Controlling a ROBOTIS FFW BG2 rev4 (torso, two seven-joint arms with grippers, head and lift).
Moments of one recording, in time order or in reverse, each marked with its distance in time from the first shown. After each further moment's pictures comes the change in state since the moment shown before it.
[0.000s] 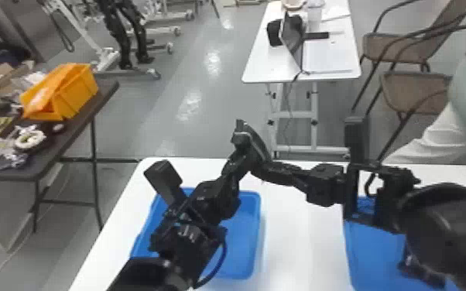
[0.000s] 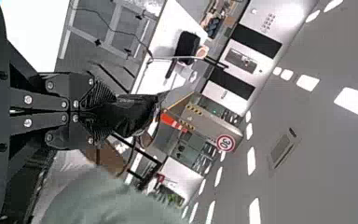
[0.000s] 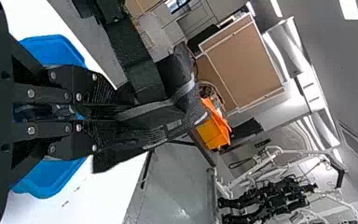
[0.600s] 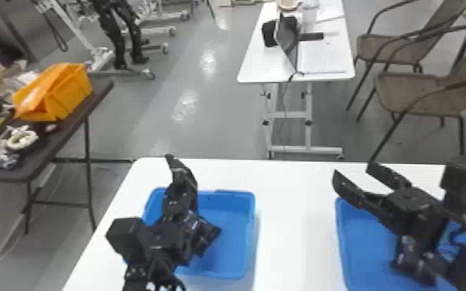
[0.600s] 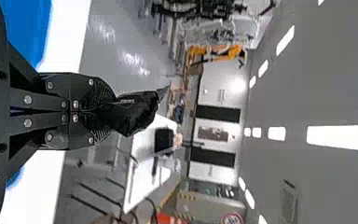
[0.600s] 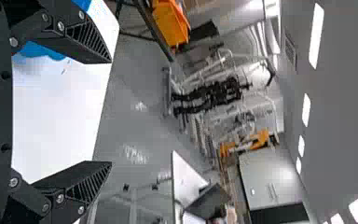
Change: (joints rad) left arm 0.229 -0.076 0.098 0.001 -0.436 -0.288 0.210; right arm 0.398 0.114 -0.398 -0.256 0.330 -0.227 -0.095
